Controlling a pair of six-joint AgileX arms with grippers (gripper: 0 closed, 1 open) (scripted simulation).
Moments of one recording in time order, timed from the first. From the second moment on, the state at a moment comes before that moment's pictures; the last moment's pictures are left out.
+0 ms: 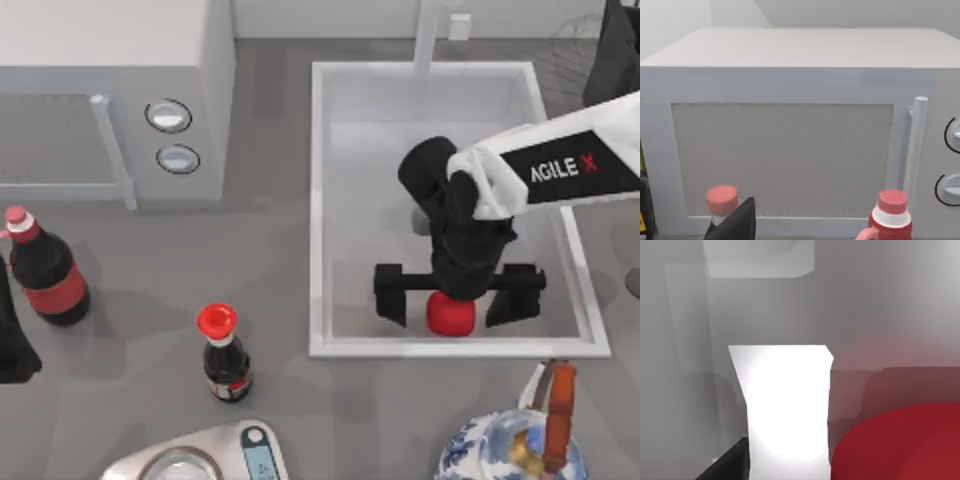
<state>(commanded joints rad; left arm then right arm) 0.00 0.00 0.00 0.00 0.00 0.00 0.48 2.42 1.44 -0.59 0.01 0.50</state>
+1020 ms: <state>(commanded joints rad) 0.00 0.00 0.00 0.00 0.00 0.00 0.48 2.42 1.44 -0.59 0.01 0.50</state>
